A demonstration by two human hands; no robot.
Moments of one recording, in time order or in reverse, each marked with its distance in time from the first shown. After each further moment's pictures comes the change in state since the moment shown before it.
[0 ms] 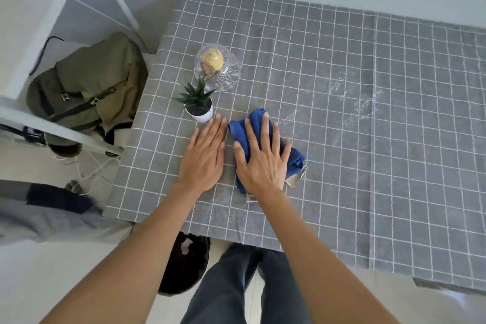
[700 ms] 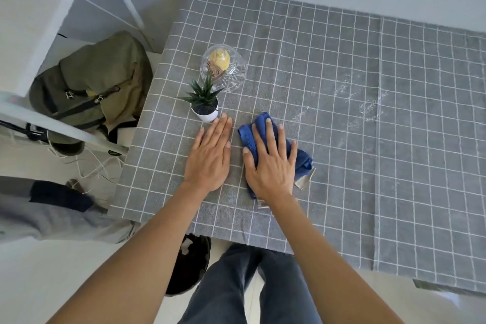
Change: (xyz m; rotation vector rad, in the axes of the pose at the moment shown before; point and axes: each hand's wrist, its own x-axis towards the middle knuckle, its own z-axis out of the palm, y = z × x) left_hand -0.001 0.003 -0.003 0.038 -0.003 -0.021; right_hand -0.005 0.008 -0.001 -0.026 -0.006 -0.056
